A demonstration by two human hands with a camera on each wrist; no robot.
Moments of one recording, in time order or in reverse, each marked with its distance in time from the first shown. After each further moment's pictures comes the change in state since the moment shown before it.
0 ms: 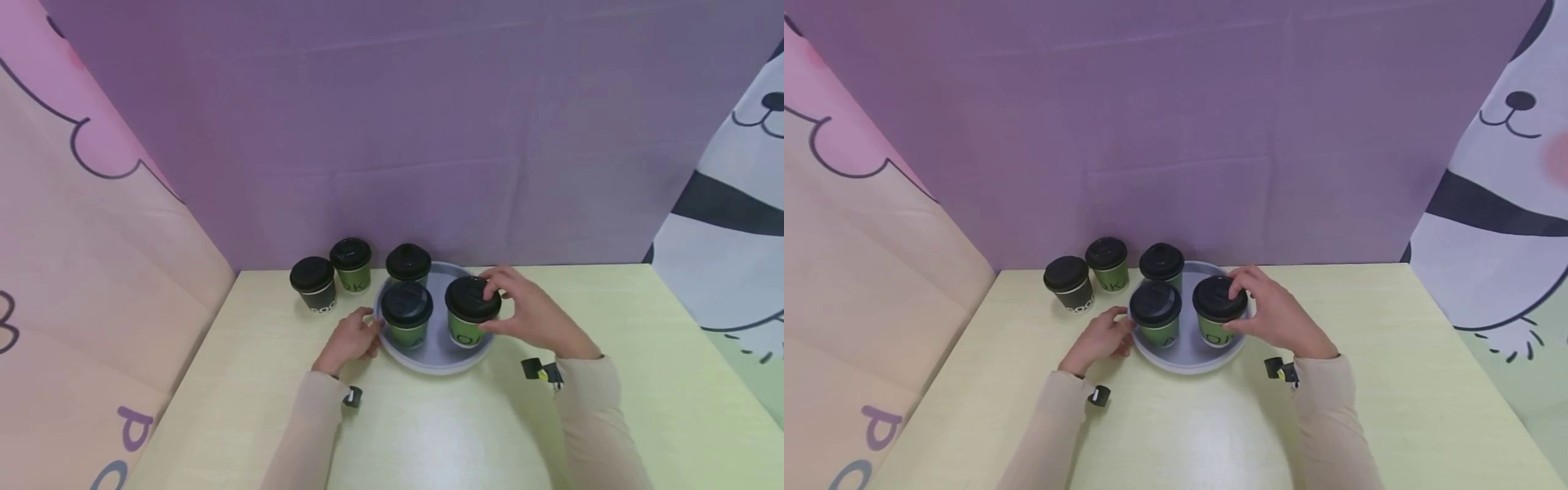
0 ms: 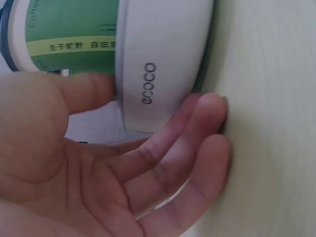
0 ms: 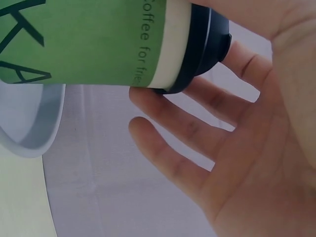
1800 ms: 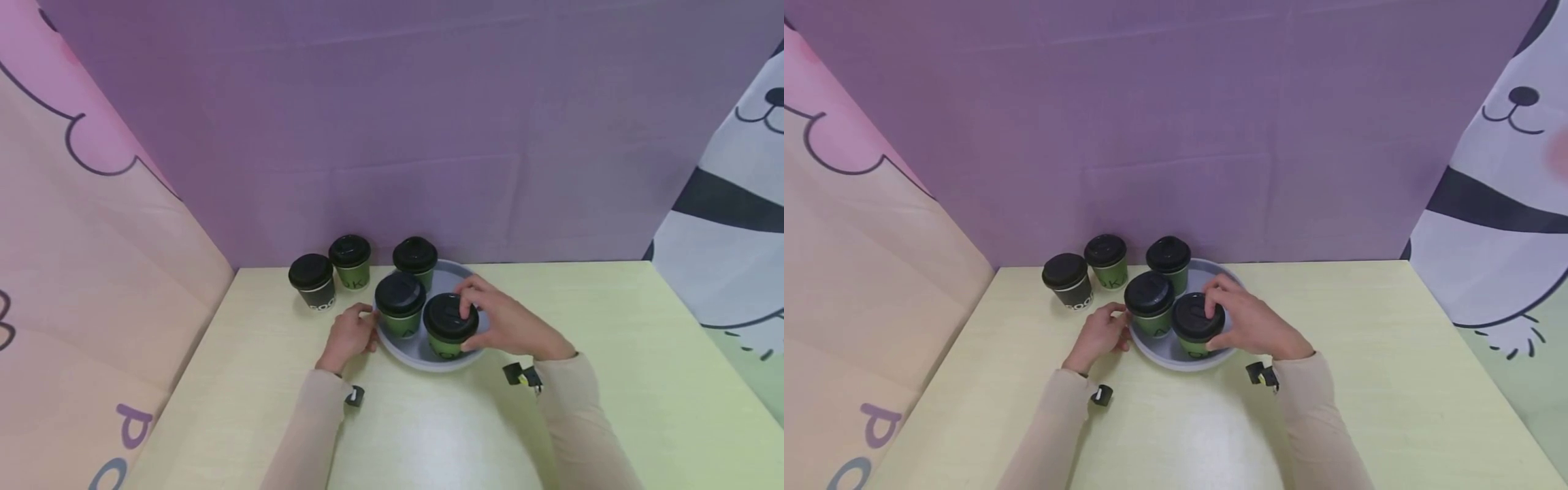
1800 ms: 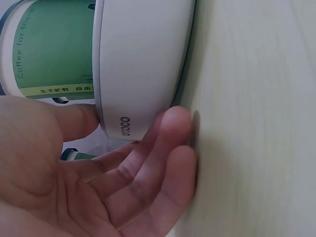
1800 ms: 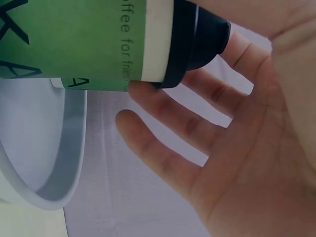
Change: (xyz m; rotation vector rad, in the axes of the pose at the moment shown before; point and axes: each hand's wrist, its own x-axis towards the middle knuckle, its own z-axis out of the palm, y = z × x) left_hand 0.005 -0.001 0.006 -0.014 0.119 -0.027; right_hand 0.009 -0.013 0.027 0.029 -0.183 -0.056
